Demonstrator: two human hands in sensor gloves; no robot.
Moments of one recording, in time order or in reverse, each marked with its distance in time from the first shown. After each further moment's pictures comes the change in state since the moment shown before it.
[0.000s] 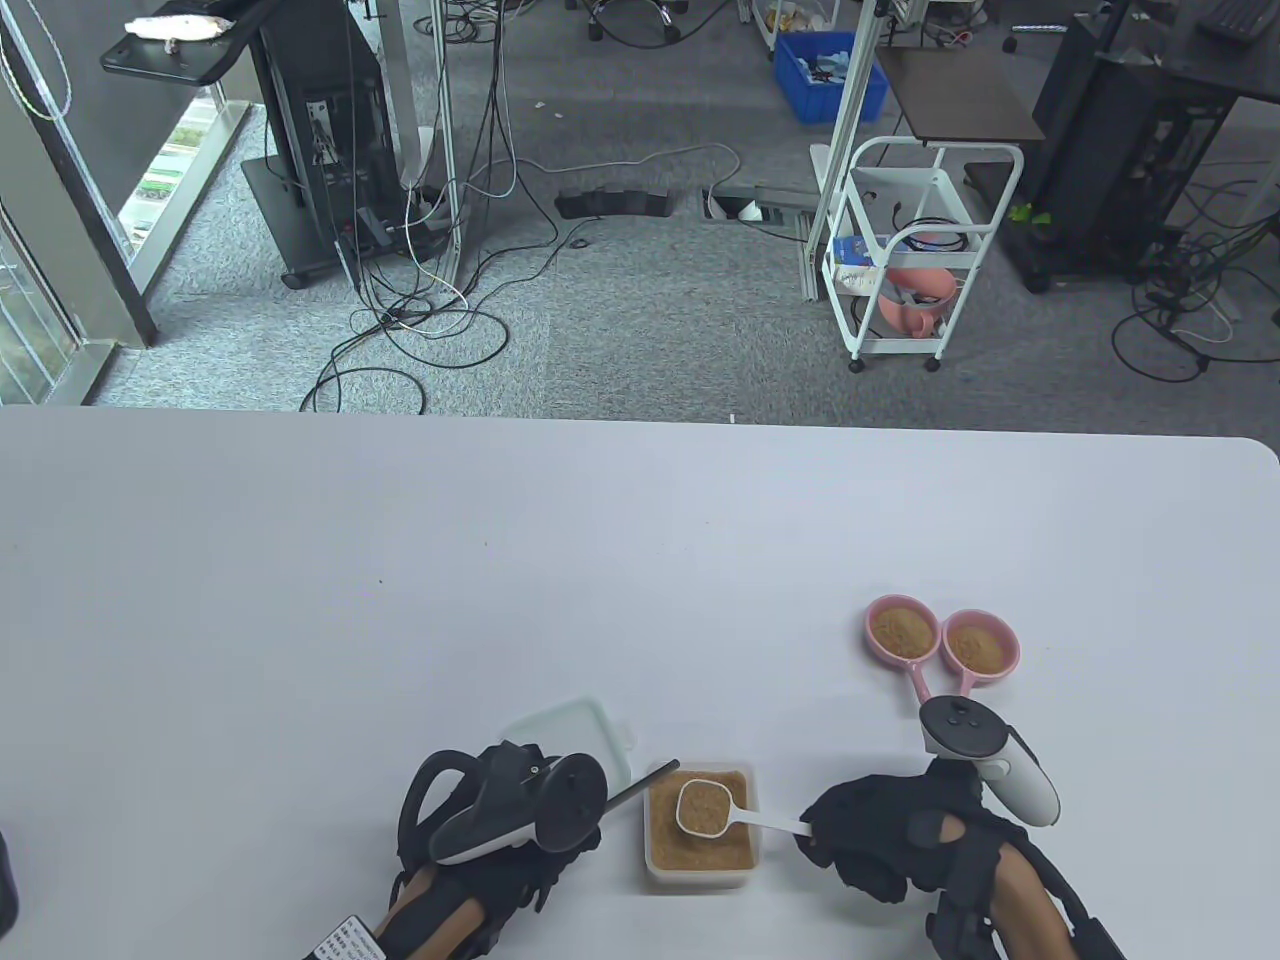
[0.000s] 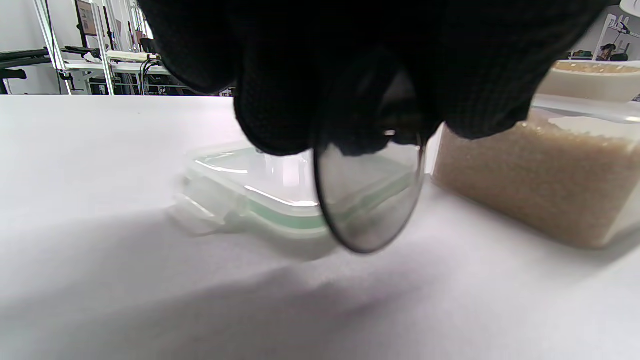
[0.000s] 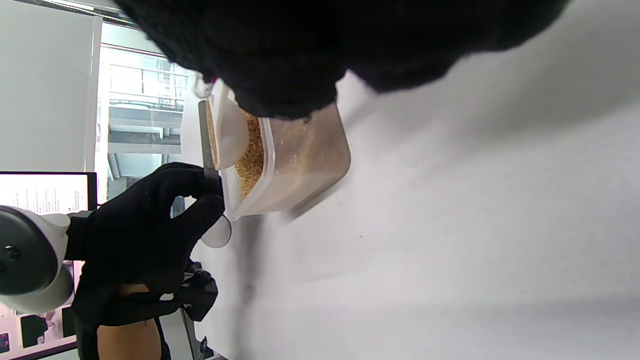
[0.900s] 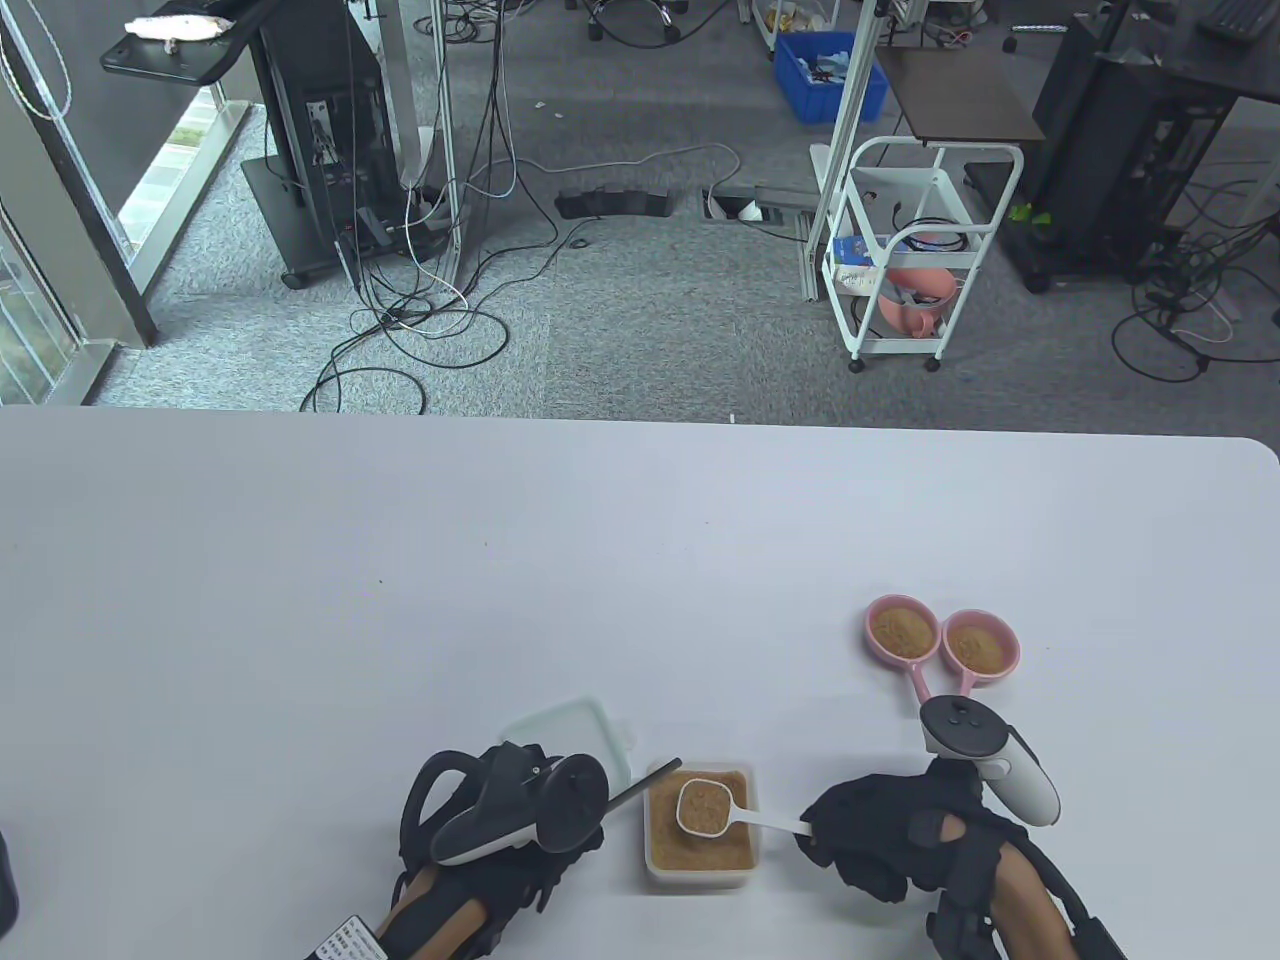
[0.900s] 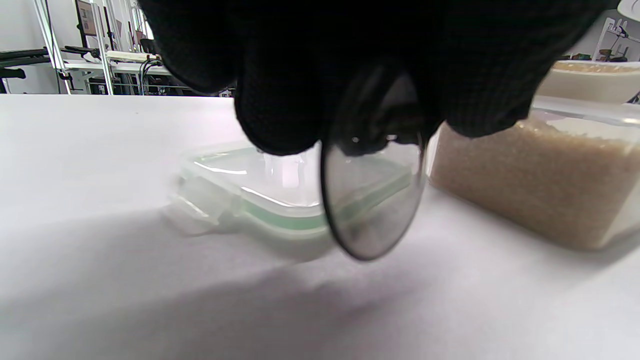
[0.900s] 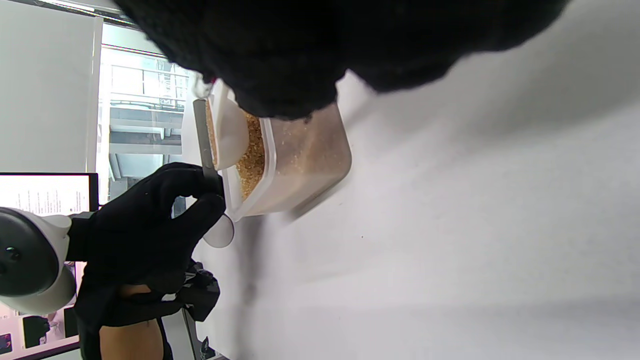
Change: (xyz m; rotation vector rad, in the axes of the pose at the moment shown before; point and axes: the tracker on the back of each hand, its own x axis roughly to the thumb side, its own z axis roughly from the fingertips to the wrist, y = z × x) left_hand -0.001 -0.001 -0.001 0.011 0.003 0.010; right_hand 0.000 0.000 0.000 0.000 -0.002 -0.004
